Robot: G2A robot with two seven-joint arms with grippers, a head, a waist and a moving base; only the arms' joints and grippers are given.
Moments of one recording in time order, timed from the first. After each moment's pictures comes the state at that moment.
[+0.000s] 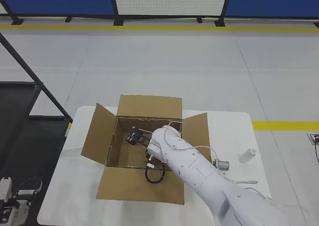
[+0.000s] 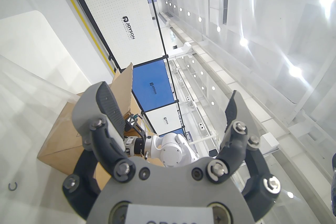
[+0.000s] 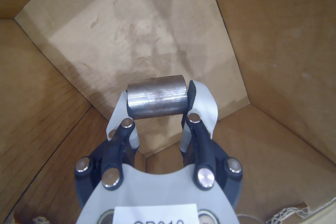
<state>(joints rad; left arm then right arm) 1.90 -1.36 -2.04 -2.11 -0.32 -0.41 -0.20 -0.11 -1.83 0.28 -0.38 -0.80 -0.24 0.83</state>
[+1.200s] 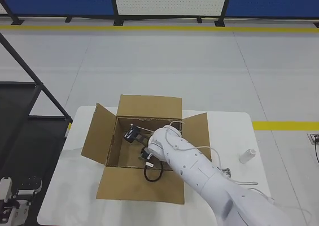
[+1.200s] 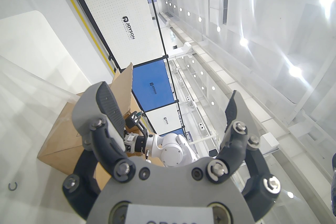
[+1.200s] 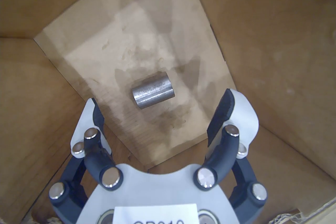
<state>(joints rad) 1.90 -1.36 -2.04 -2.11 -0.32 -0.41 -0.20 -0.13 -1.79 0.34 -0.46 -0.84 -0.24 0.75</state>
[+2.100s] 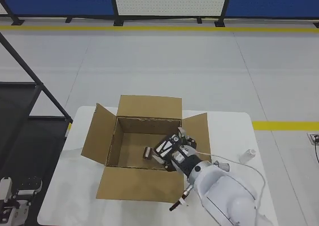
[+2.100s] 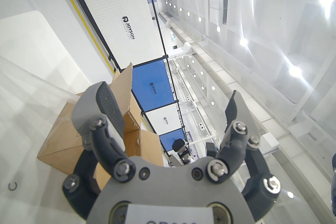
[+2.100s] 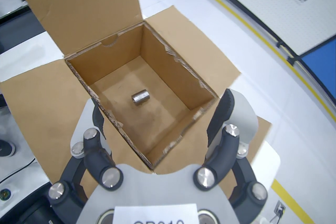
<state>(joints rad) 1.90 -1.36 -2.04 -2.11 -0.32 -0.41 -0.20 -1.04 -1.34 1.06 -2.13 -1.51 -0.12 0.89</state>
